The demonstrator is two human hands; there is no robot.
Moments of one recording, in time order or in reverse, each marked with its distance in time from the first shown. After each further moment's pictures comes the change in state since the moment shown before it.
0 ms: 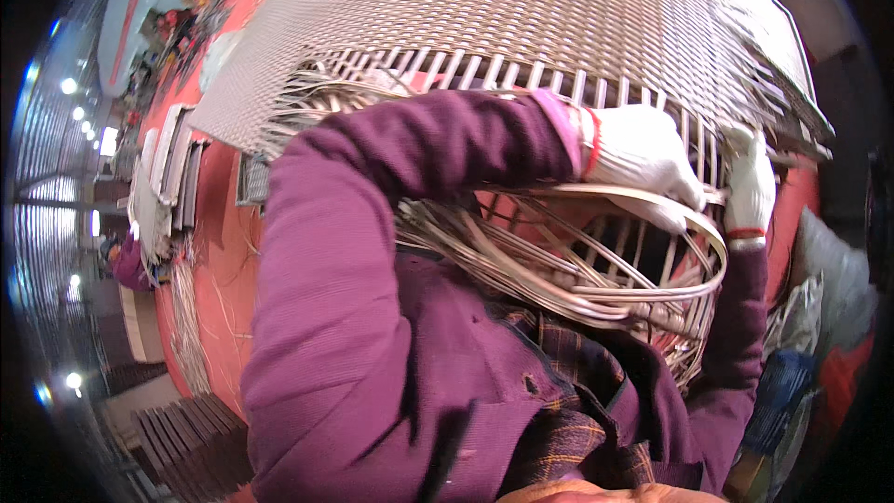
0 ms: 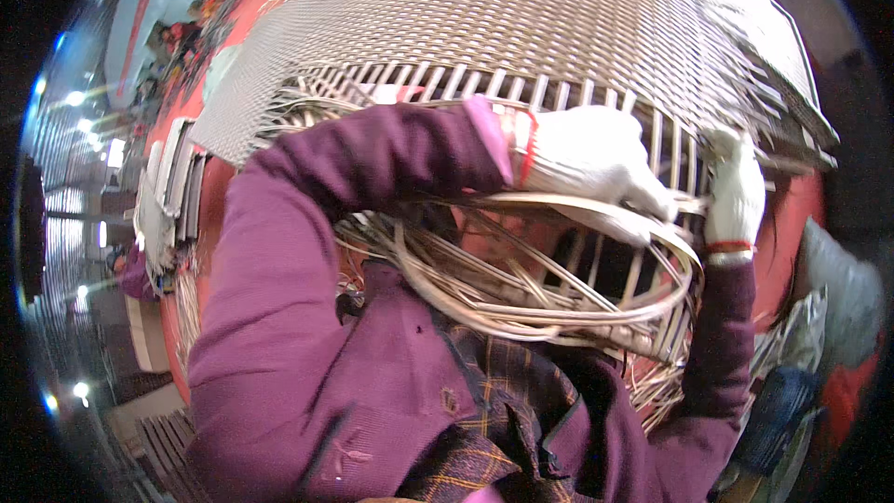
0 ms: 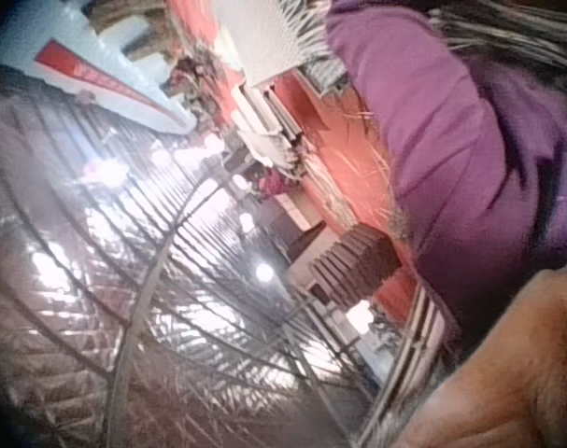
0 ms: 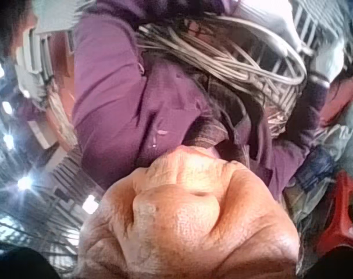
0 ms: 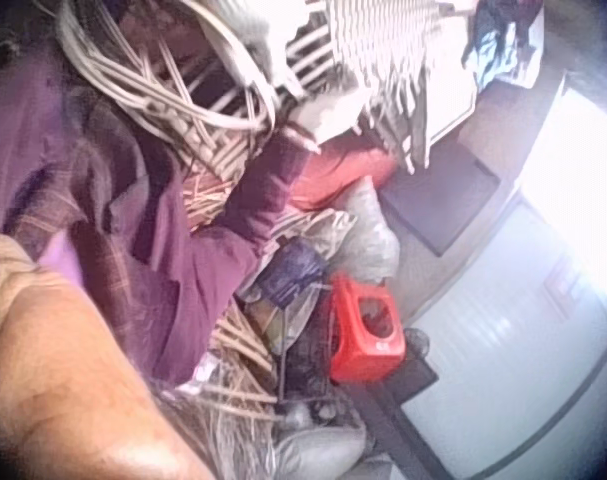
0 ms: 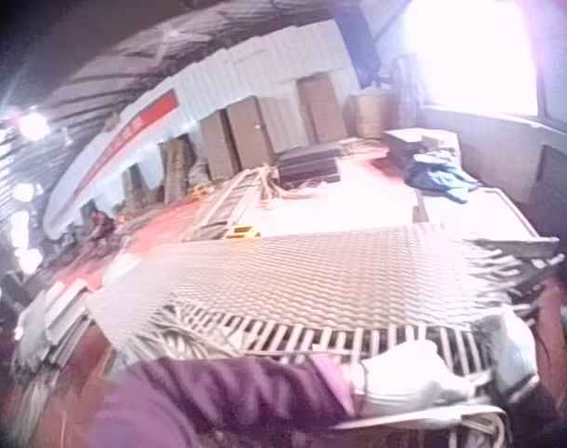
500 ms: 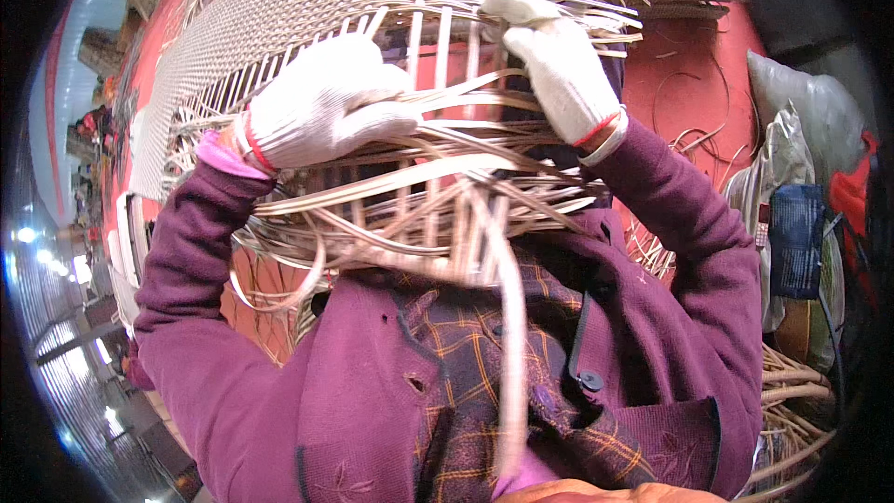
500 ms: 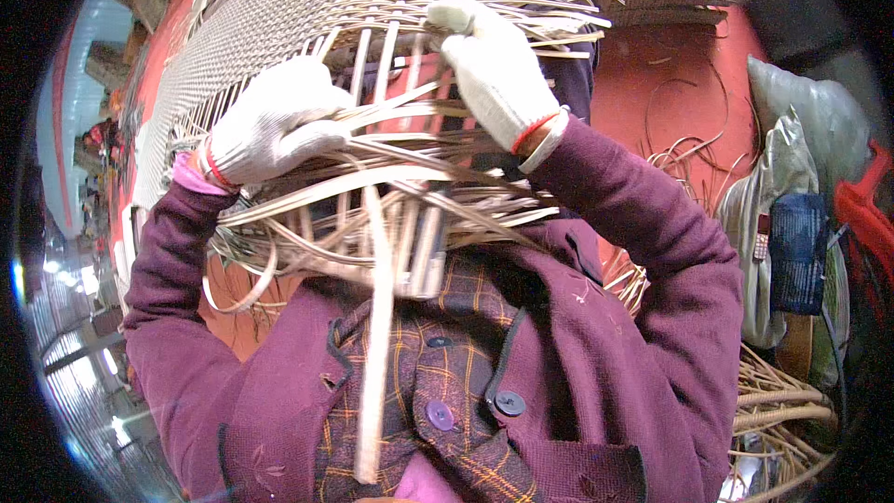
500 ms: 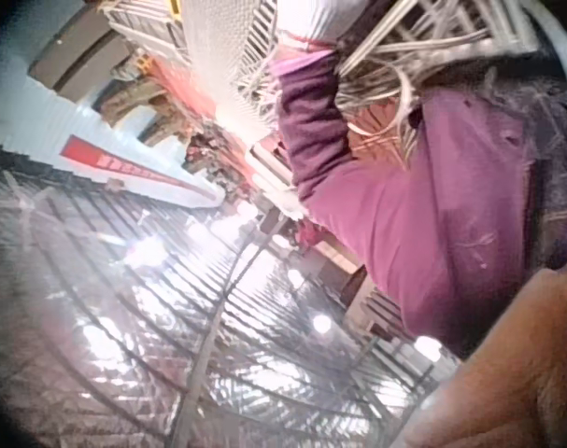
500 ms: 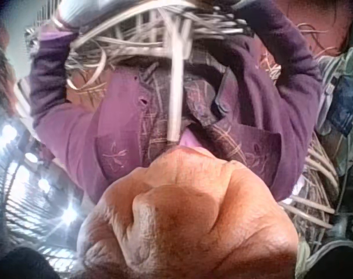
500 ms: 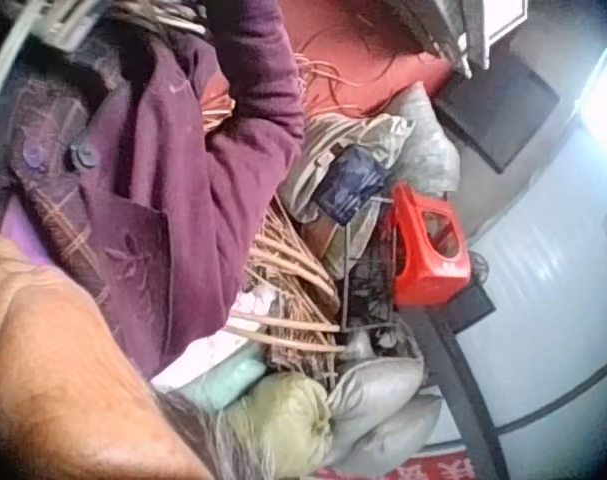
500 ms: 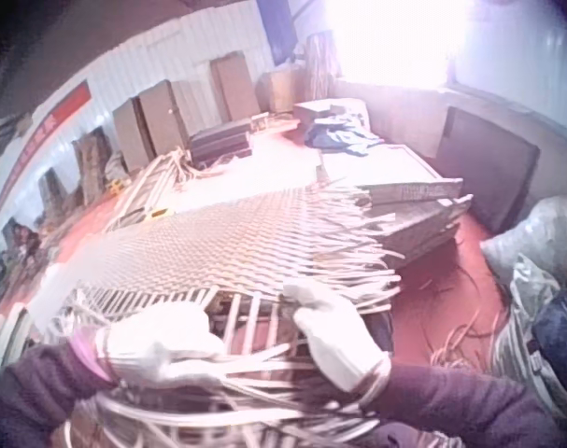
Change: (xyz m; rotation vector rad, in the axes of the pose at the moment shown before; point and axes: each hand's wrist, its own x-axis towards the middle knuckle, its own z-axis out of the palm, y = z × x) left_hand -0.155 0.102 -0.059 0.234 -0.197 -0.322; right_hand -0.134 -0.093 0.128 0.198 -0.264 -0.248
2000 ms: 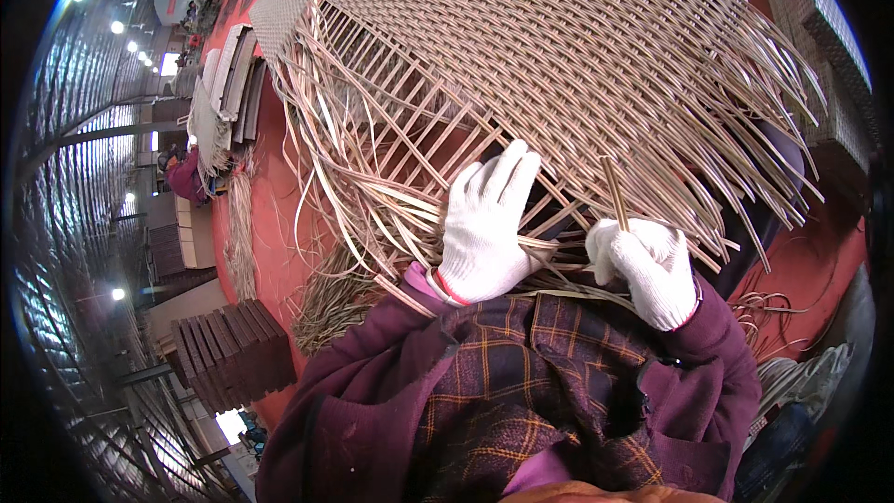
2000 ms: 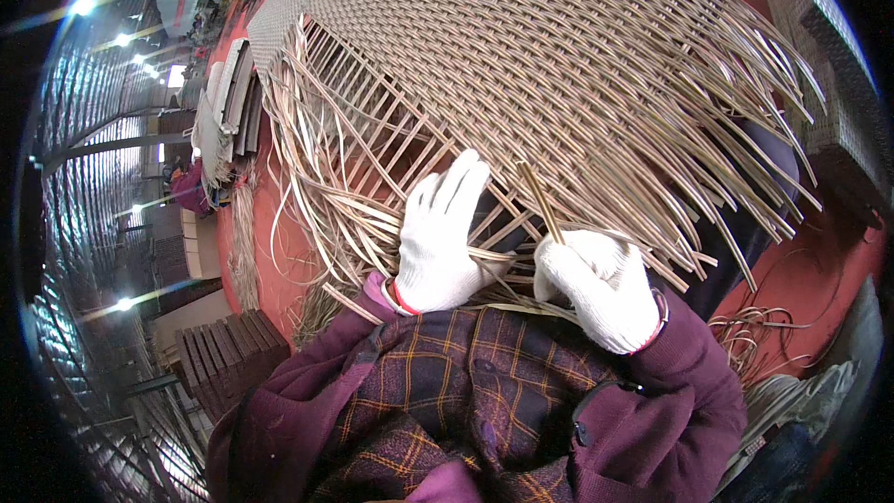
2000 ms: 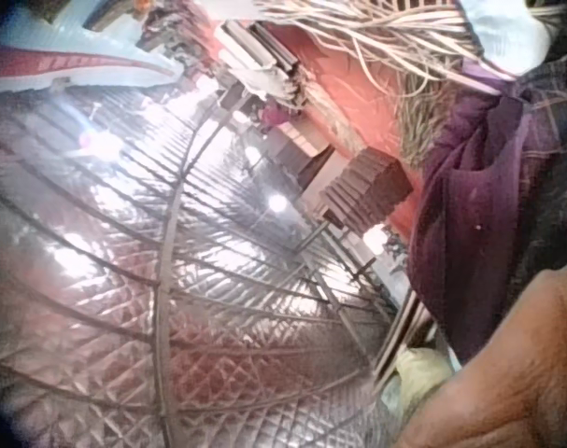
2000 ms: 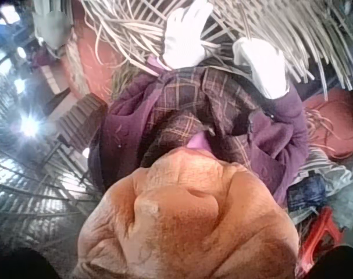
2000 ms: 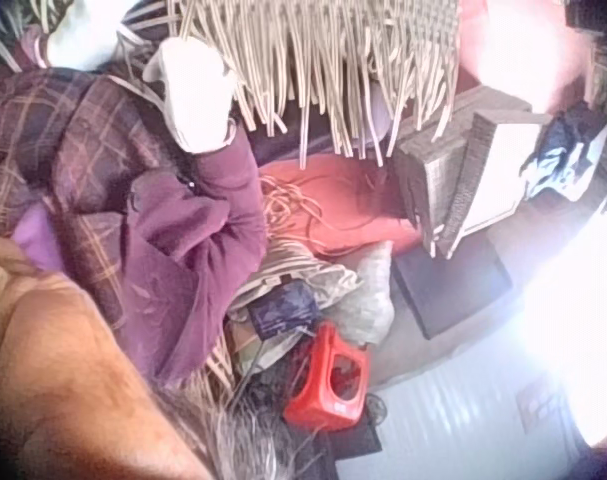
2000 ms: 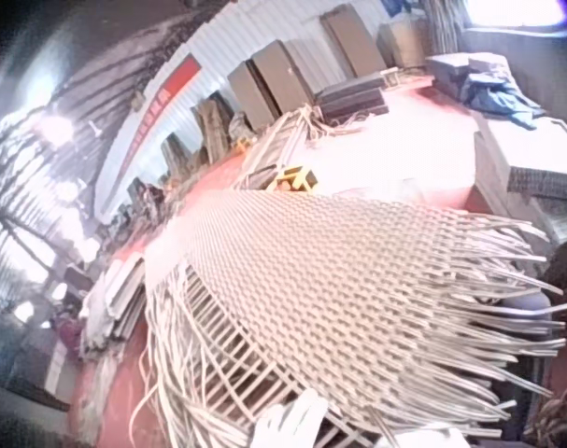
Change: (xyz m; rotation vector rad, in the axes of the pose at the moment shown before) left_hand -0.121 0.059 0.103 0.033 0.400 -1.055; right_hand 0.000 -0.046 0.112 0.612 -0.823 0.583
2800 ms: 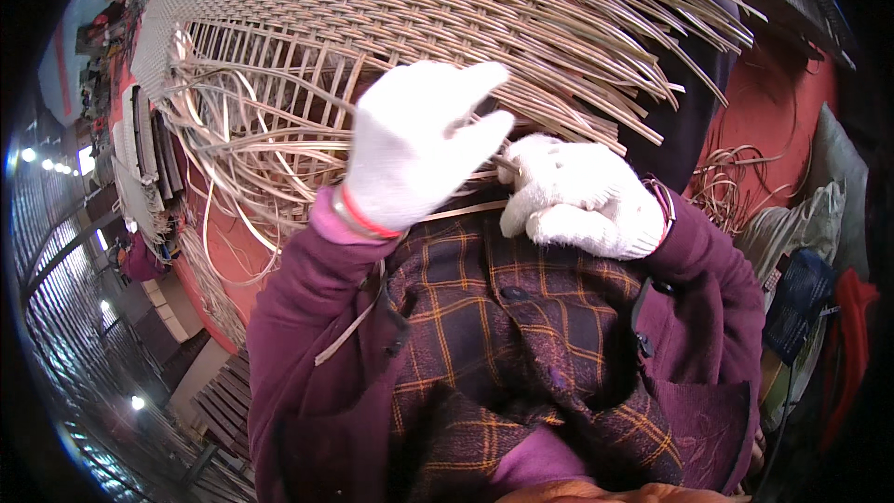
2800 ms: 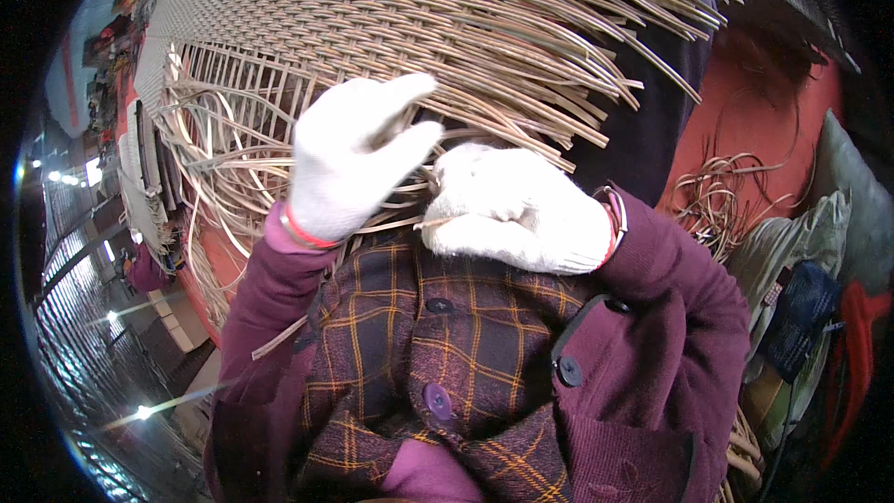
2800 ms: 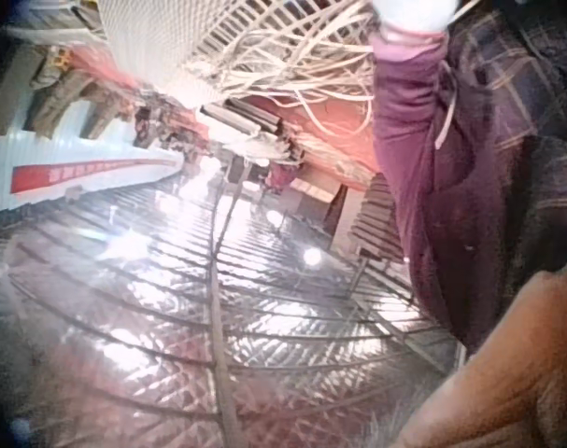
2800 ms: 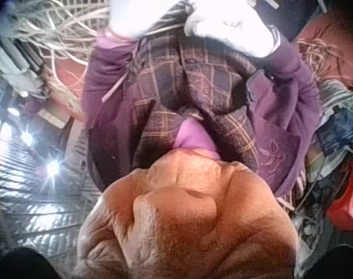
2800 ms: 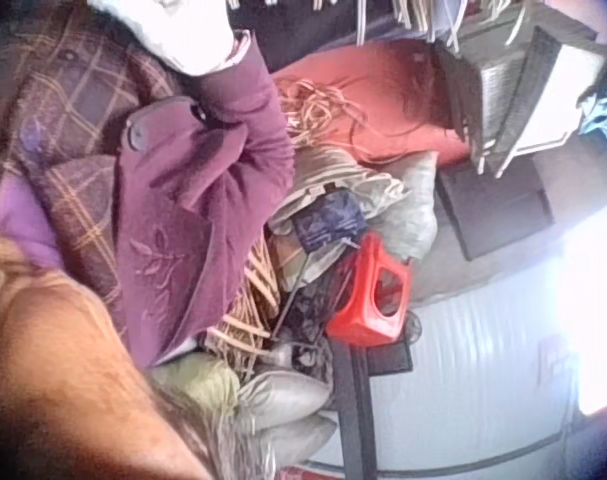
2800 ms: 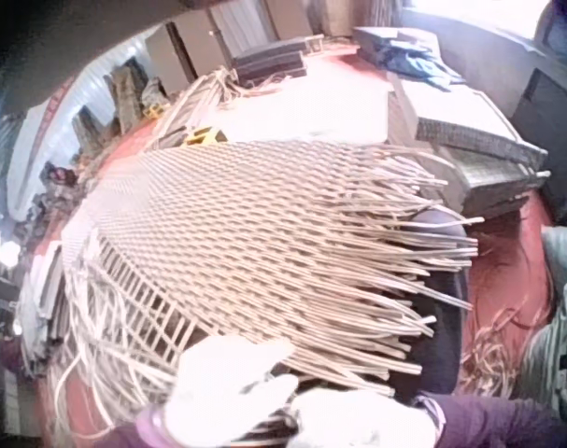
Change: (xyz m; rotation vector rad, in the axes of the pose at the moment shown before) left_hand 0.048 0.007 -0.024 -0.300 -0.095 0.378; right_hand -0.019 0.023 0.019 -0.370 -0.130 -0.489
